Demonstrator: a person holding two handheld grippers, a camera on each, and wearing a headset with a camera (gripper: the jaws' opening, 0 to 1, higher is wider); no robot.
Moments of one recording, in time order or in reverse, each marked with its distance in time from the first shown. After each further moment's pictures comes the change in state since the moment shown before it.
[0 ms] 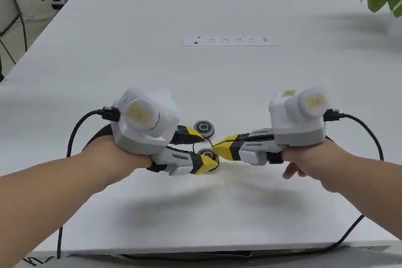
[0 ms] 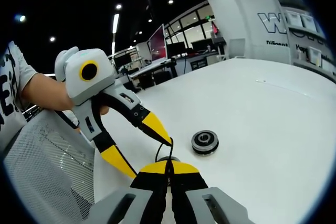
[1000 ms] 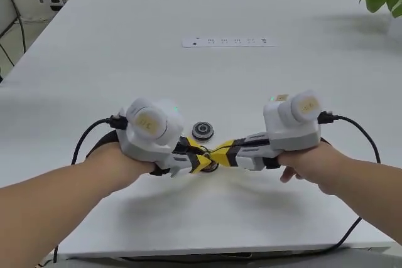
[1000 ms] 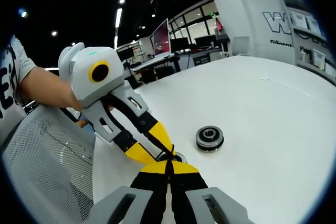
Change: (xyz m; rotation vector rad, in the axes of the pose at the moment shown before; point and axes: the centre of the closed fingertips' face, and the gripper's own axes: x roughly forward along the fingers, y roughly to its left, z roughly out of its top) left arm 0.016 0.008 -0.020 -0.009 0.060 0.036; right arm 0.004 -0.001 -0.009 -0.037 0.042 0.005
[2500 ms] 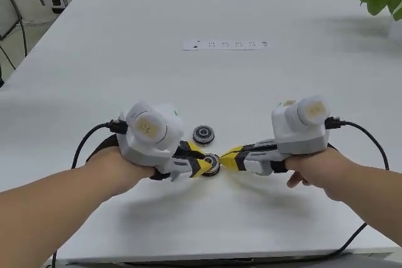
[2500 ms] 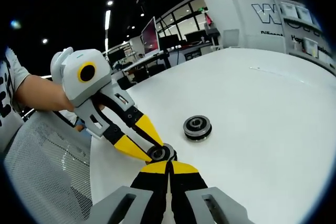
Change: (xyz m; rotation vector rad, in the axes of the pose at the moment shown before) left arm 0.000 0.000 0.000 -0.006 0.000 -0.006; right arm -0.005 -0.014 -0.010 0.097 0.013 -0.026
